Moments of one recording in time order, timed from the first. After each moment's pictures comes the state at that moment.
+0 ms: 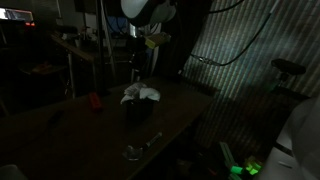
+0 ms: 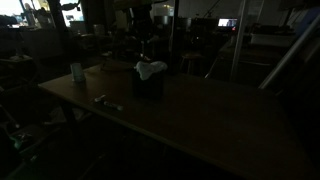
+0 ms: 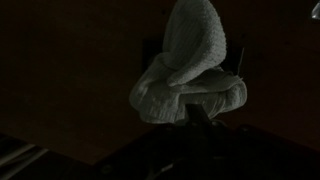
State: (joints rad) arm 0.00 0.01 0.01 -2.06 -0.22 2.15 -0.19
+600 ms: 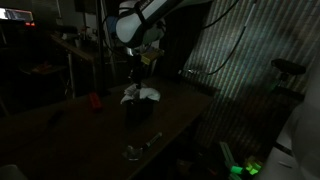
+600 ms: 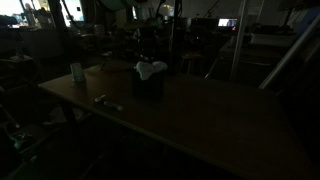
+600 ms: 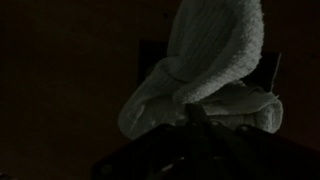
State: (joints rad) arm -0.01 0.19 0.00 -1.99 -0.23 2.17 -0.21
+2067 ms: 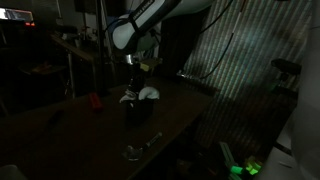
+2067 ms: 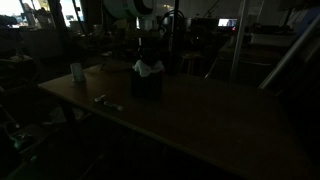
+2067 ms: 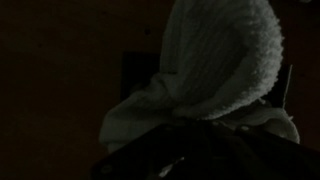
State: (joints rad) arm -0.02 0.29 0.00 -1.94 -0.15 2.09 -0.27
